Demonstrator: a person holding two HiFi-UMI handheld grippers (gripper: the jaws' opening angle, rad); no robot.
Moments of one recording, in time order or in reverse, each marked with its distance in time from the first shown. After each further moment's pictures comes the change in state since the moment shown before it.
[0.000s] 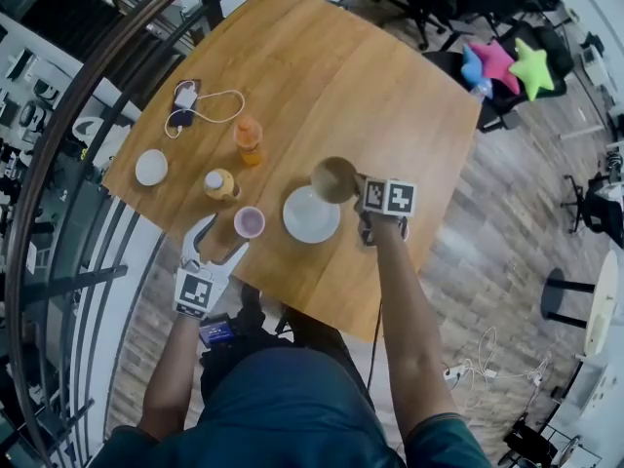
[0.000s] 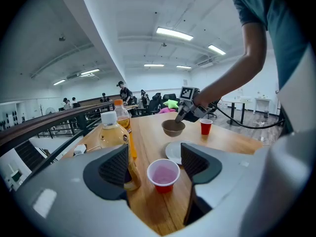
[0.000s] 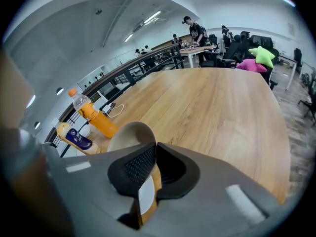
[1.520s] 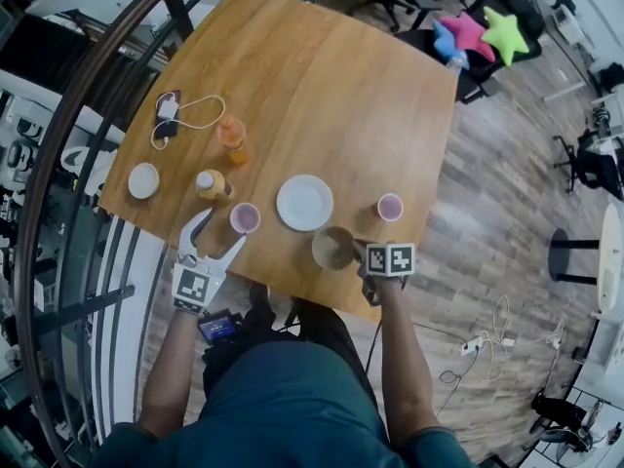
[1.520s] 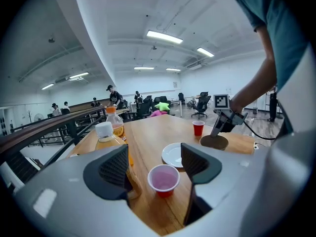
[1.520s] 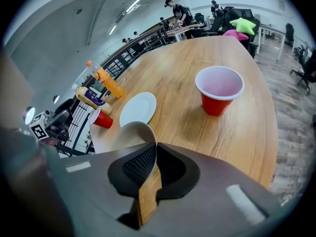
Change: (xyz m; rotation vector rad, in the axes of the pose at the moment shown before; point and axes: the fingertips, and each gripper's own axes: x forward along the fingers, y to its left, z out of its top) left arm -0.002 -0.001 0.018 0.074 -0.033 -0.102; right arm -0.080 0.009 -0.205 0.169 0.172 0.016
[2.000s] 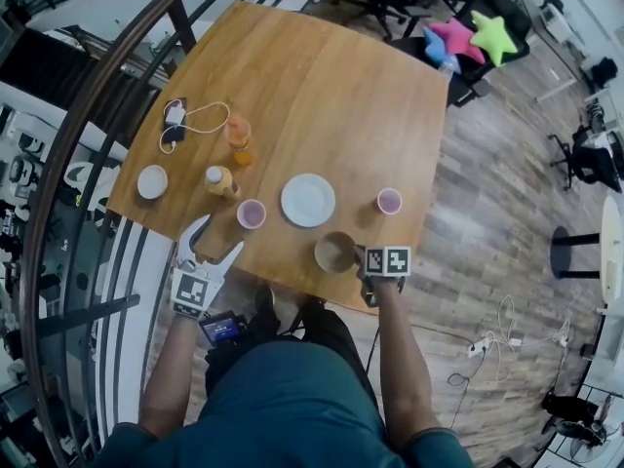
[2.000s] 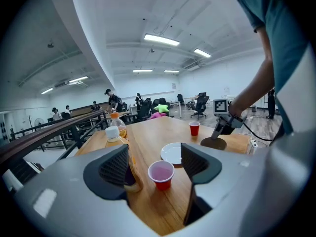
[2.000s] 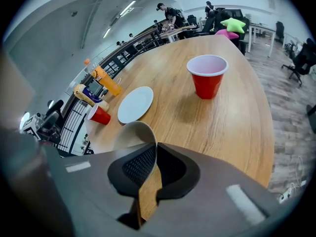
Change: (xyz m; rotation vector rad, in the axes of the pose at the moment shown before) left arm -0.041 -0.006 0.002 0.033 -0.021 0.003; right arm 0.000 0.002 -0.035 0.061 -0.031 -0.039
